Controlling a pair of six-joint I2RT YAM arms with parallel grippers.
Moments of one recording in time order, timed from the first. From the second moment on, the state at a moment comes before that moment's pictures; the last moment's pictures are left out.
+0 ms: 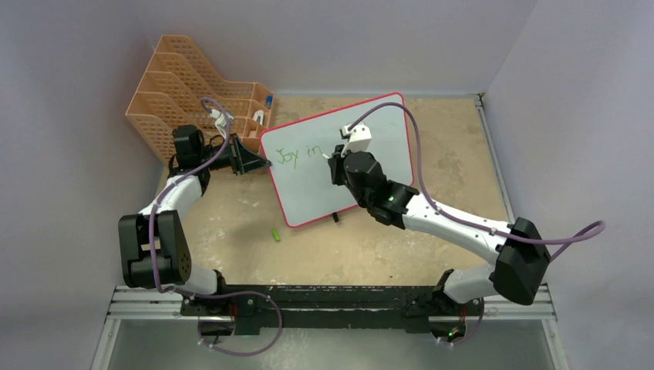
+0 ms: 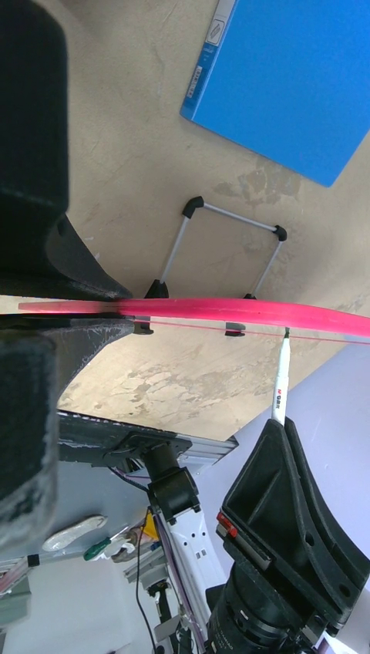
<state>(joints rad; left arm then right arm) 0.13 1.46 0.84 0.24 1.30 -0.35 0.92 1.38 1.03 0.03 0.50 0.37</state>
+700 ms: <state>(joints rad) 0.13 1.45 0.84 0.24 1.30 -0.35 0.87 1.31 1.03 0.05 0.48 0.31</state>
